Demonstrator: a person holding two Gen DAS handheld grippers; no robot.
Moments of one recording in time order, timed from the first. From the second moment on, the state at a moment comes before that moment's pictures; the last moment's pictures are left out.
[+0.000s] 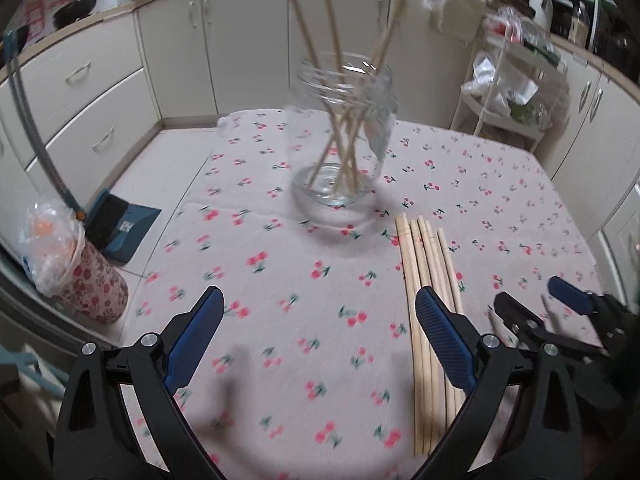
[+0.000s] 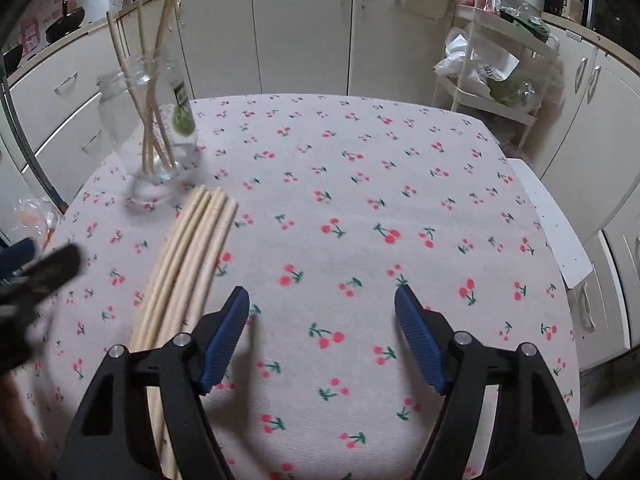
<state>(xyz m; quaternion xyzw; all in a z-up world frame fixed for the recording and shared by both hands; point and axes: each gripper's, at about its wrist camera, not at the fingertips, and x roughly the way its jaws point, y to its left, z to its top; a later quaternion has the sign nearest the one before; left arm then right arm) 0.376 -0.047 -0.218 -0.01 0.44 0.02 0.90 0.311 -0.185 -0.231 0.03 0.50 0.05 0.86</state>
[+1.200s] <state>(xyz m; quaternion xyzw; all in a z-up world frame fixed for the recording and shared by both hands) 0.423 -0.028 -0.255 0.01 0.49 0.02 0.87 0.342 -0.164 -0.241 0.06 0.51 0.10 0.85</state>
